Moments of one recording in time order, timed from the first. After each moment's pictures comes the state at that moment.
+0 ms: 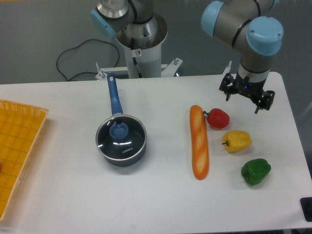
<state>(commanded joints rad) 2.82 -1.84 -1.59 -1.22 1.61 1.33</state>
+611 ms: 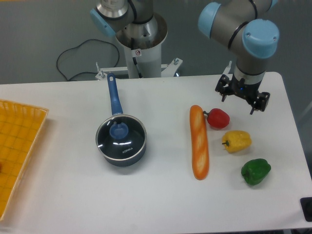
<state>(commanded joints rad) 2.79 -1.83 -1.63 -1.22 1.60 1.31</state>
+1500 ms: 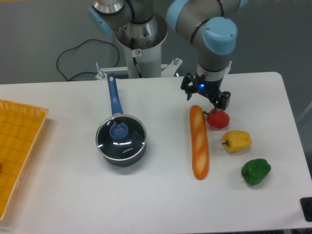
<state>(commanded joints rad) 2.65 -1.66 -1.82 -1.19 1.52 1.09</state>
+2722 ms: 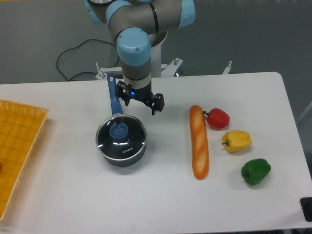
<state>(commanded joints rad) 2.33 -1.63 -1.95 -1.06 1.56 0.63</state>
